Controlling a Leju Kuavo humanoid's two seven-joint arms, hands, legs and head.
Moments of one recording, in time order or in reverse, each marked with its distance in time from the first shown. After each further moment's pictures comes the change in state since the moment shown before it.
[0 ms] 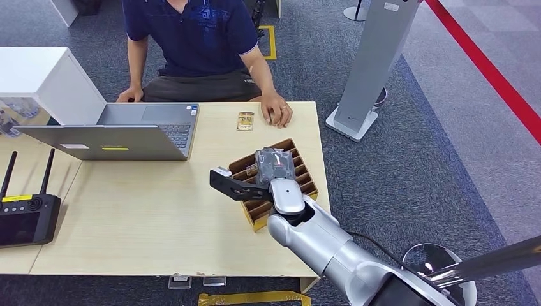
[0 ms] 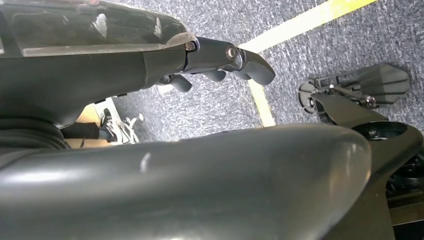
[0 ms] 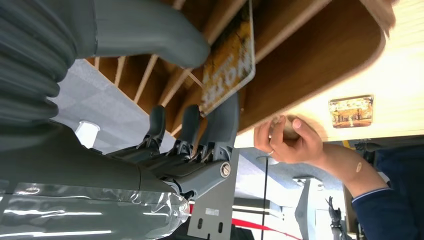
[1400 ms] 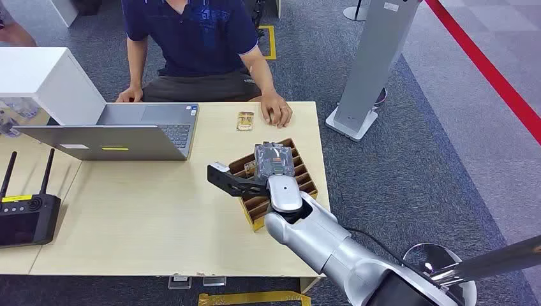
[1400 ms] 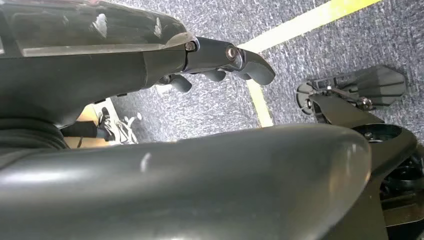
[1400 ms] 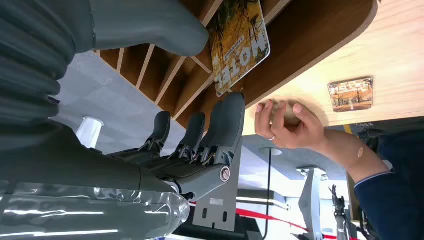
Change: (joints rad) left arm 0.000 -0.002 0.015 0.000 -0.008 0.004 -0.003; right arm -0.020 0.007 0.016 -0.006 0.007 -0.016 0.023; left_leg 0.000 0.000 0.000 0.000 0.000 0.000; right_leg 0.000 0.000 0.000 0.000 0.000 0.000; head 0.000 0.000
